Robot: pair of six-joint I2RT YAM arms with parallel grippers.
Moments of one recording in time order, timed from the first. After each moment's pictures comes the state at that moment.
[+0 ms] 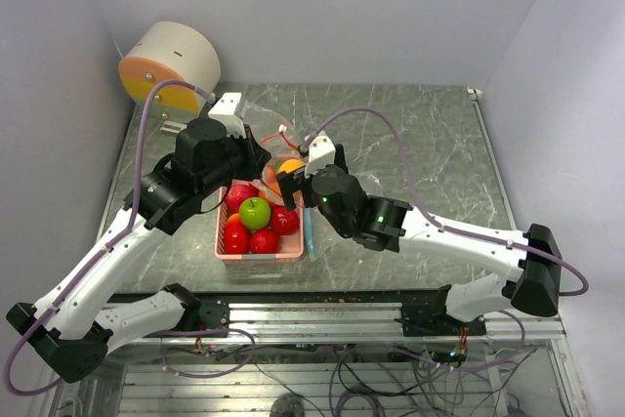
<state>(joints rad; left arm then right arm) -0.65 1.02 1.22 -0.56 -0.10 -0.46 1.16 1.38 1.13 -0.09 0.63 0.17</state>
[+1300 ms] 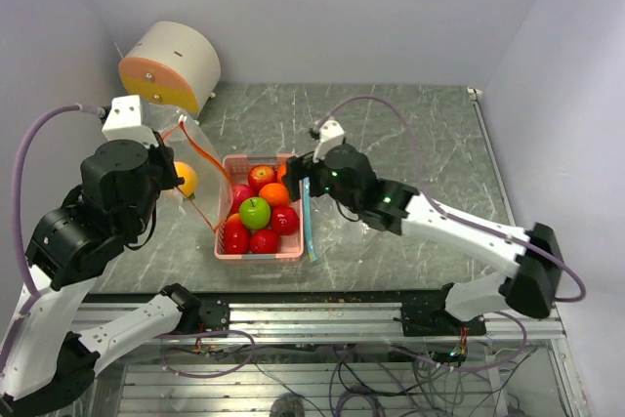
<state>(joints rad) -0.65 0.85 1.53 -1.01 -0.66 -0.36 1.01 1.35 1.12 -0.12 0.36 0.29</state>
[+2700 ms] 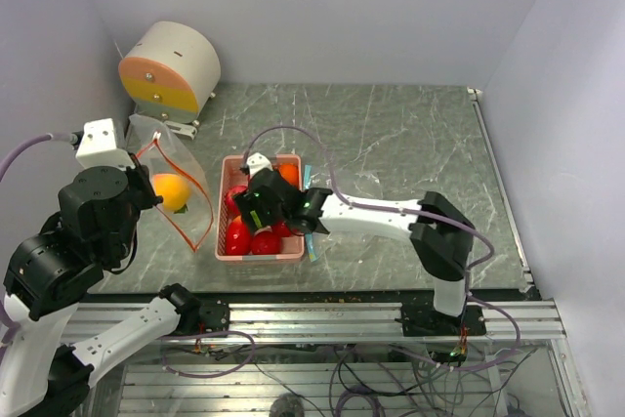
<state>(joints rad) -0.65 0.73 1.48 -1.11 -0.77 -0.37 1.12 1.93 1.41 -0.18 0.23 0.34</state>
